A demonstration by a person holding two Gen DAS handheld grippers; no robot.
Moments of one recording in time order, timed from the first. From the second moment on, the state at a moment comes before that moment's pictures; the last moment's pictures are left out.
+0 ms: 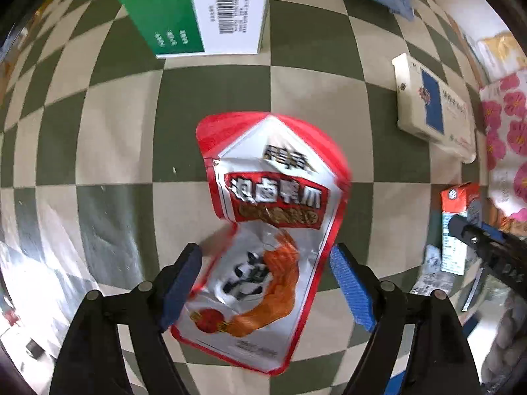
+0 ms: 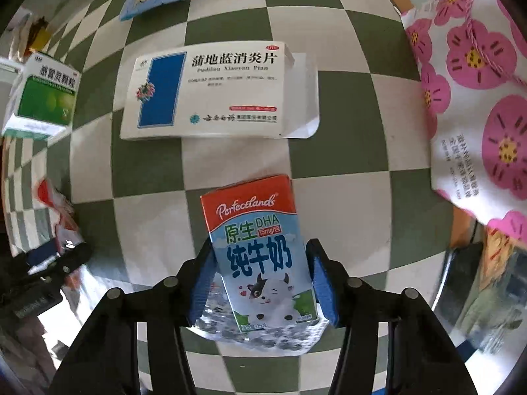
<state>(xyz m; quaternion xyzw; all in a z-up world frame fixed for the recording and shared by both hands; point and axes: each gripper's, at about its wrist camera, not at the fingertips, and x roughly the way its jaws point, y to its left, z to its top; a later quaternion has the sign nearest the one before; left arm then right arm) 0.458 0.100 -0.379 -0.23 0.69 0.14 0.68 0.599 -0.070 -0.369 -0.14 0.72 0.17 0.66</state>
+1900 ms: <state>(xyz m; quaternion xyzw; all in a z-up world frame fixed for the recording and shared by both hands) 0.111 0.098 -0.234 -0.15 0.53 0.11 0.82 0.186 -0.084 -0.237 -0.07 0.61 0.18 0.77</state>
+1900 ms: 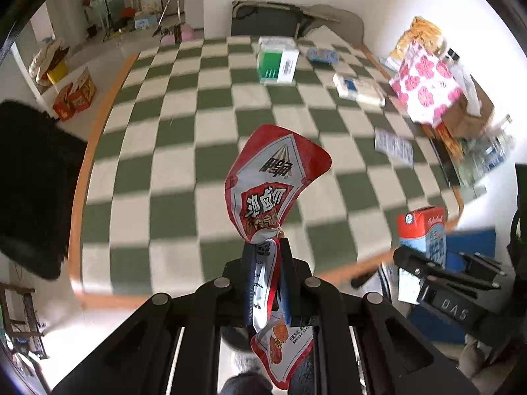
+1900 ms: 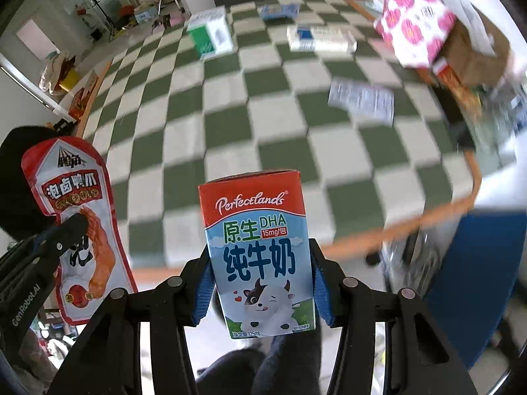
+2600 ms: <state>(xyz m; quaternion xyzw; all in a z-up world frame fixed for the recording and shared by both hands) -0.008 0.083 -0.583 -0.30 0.70 0.09 0.64 0.019 -0.118 -0.566 -0.08 0.76 0.14 0.64</state>
